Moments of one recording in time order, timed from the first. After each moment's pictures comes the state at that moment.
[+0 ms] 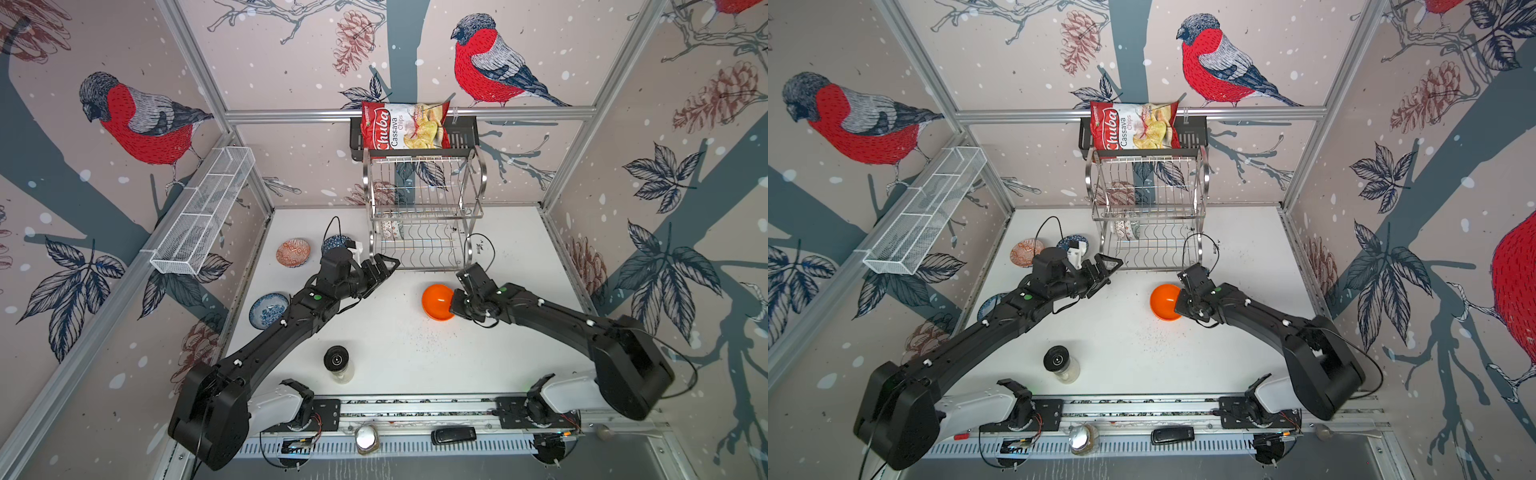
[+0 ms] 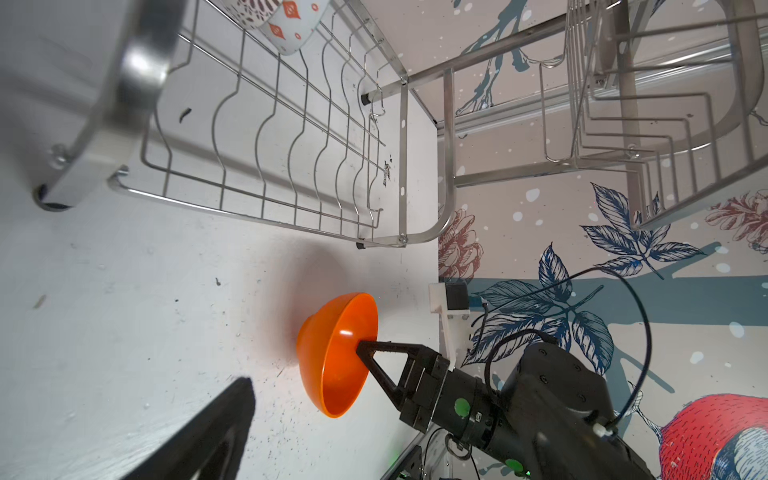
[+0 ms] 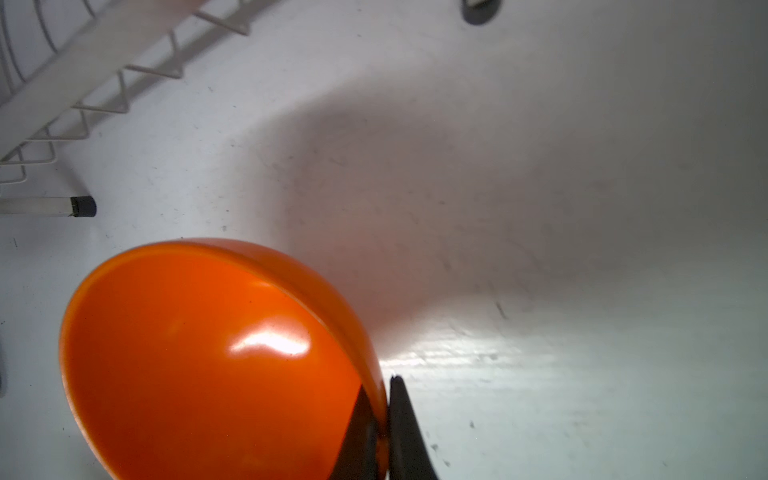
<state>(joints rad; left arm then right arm) -0.45 1.18 0.75 -0.03 0.42 -1.06 0.68 1.47 0.84 -0.46 0.00 0.83</state>
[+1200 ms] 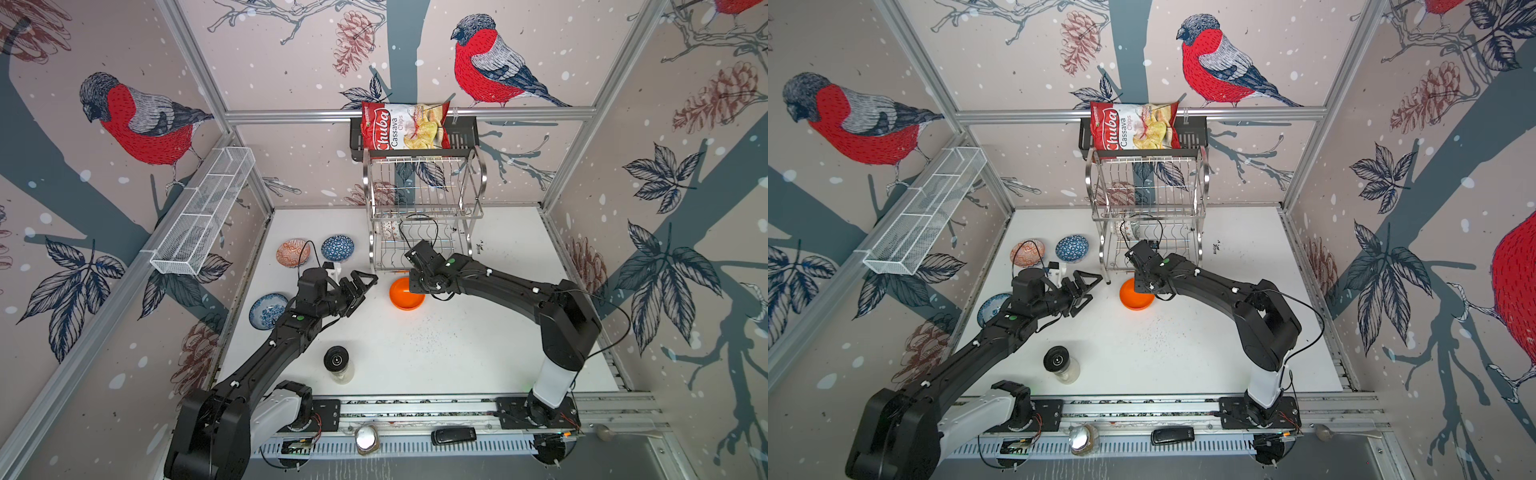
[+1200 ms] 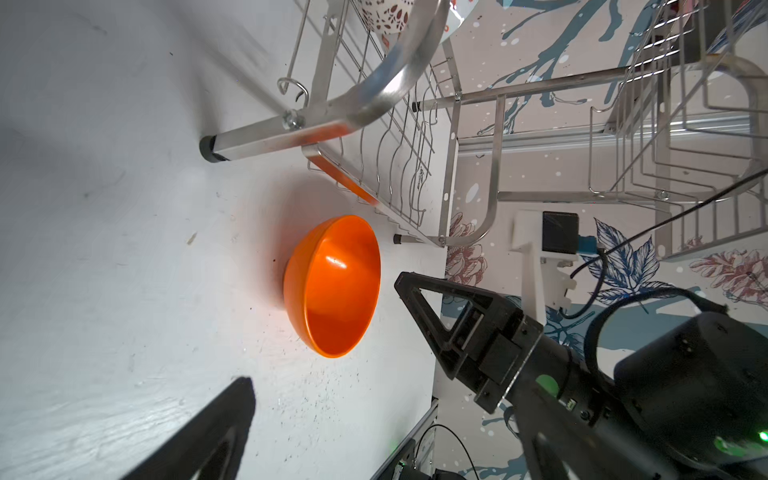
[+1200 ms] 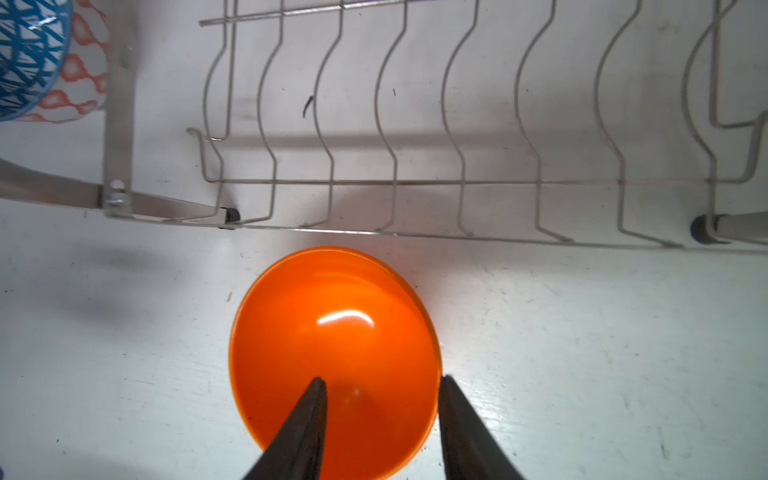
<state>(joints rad) -0.26 1.05 0.48 0.07 0.58 -1.13 0.88 1.80 1.38 -0.64 0.17 0.70</state>
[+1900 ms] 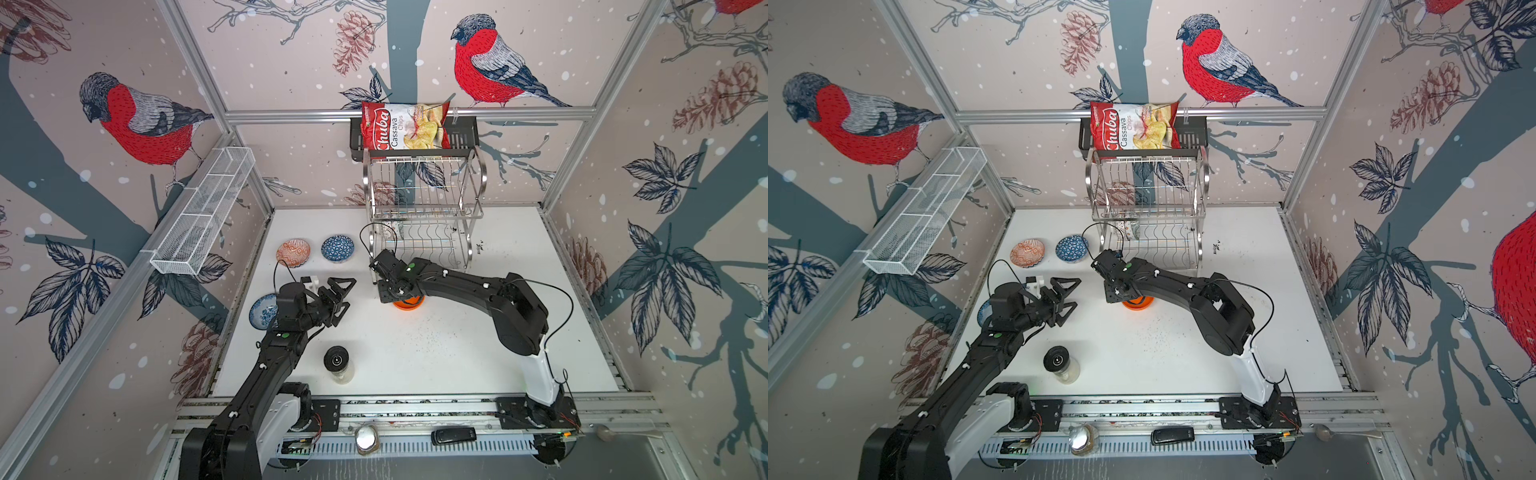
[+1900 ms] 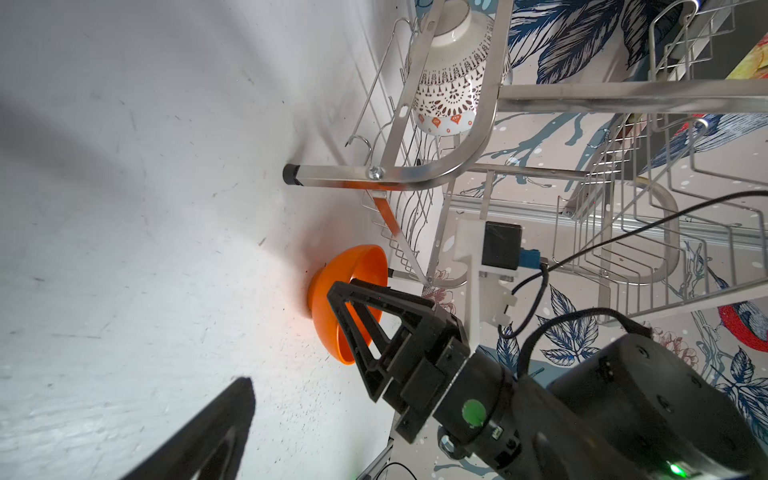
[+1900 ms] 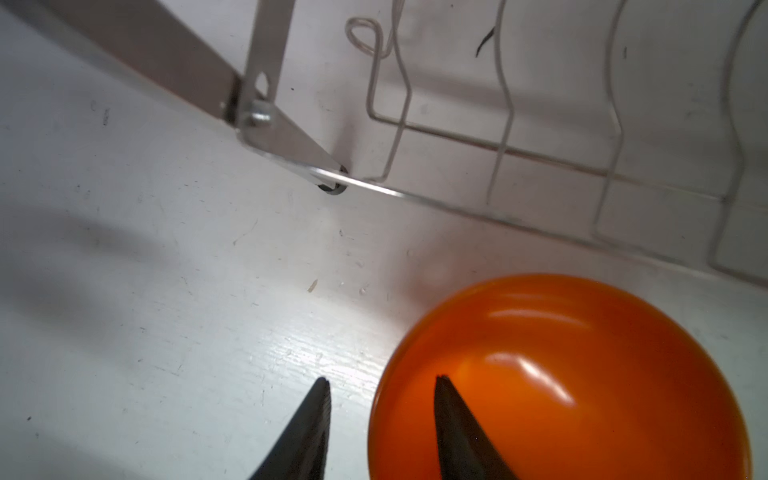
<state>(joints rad) -0.06 0.90 0.35 0.08 0.66 -1.24 0.99 2.10 1.65 -0.70 0.15 0.60</state>
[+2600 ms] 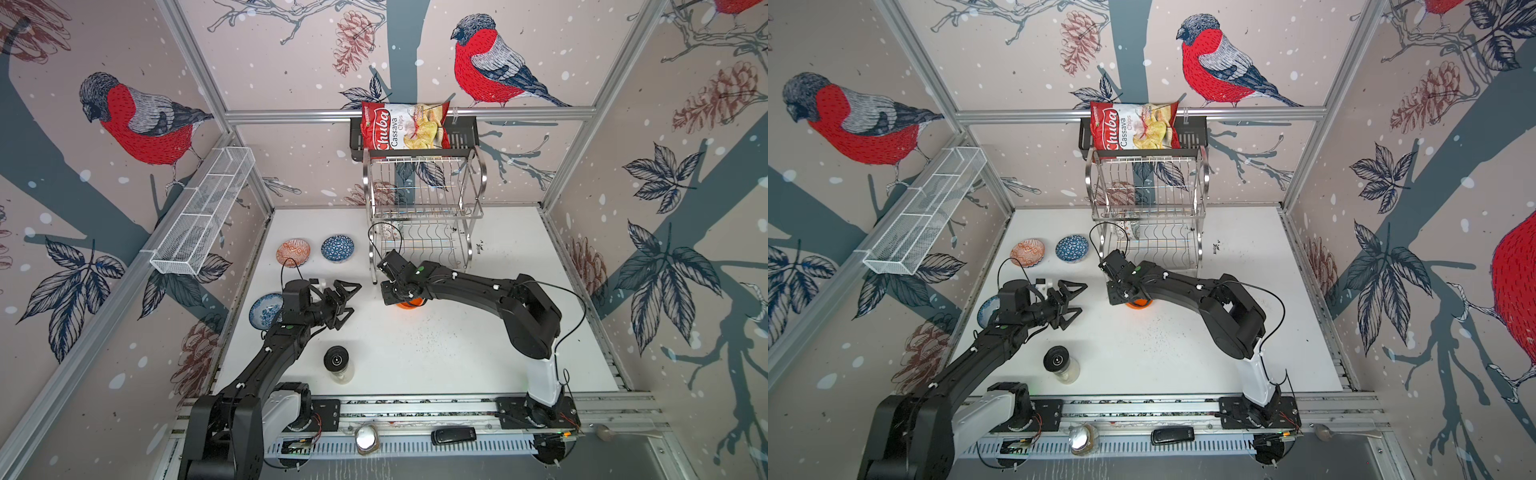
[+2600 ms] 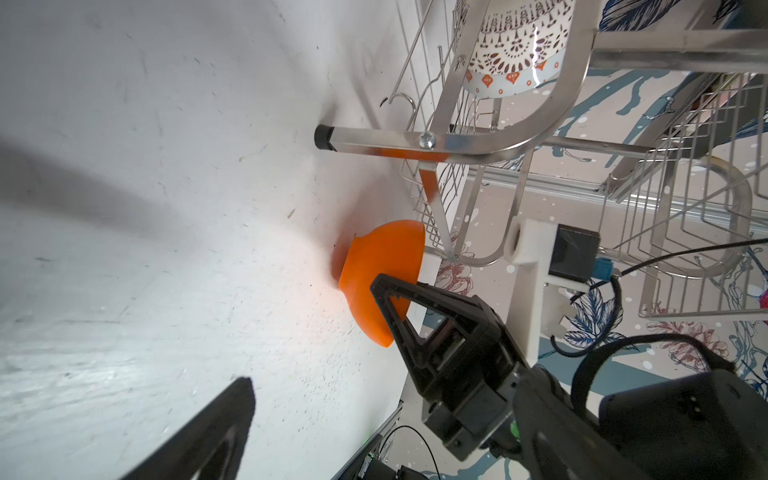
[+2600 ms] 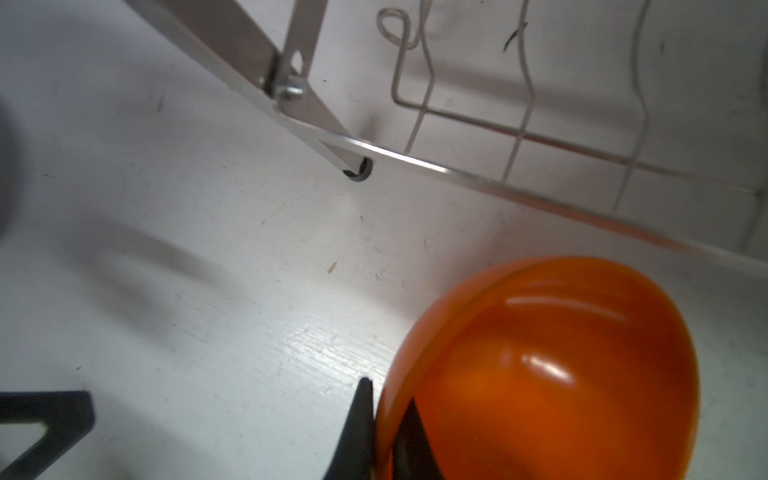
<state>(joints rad) -0.06 1.05 0.37 0.08 0.76 -1.18 0.97 1.99 1.48 -0.54 0.02 0.58</state>
